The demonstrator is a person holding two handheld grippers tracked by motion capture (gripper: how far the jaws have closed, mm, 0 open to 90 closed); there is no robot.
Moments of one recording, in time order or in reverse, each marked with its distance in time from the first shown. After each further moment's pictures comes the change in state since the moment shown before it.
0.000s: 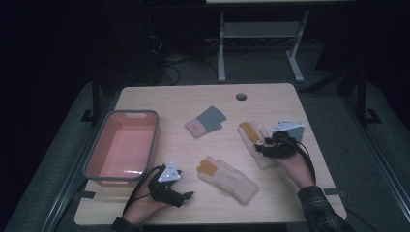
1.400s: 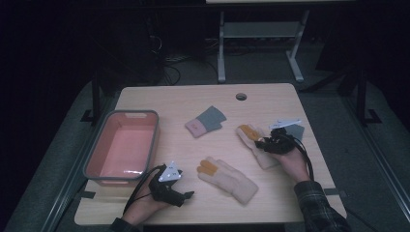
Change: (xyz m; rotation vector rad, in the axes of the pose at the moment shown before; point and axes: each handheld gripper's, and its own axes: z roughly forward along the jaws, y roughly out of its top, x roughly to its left) left arm 0.000 0.001 0.001 0.002 0.004 0.001; right arm -0.020 0.000 0.022 0.003 0.073 0.004
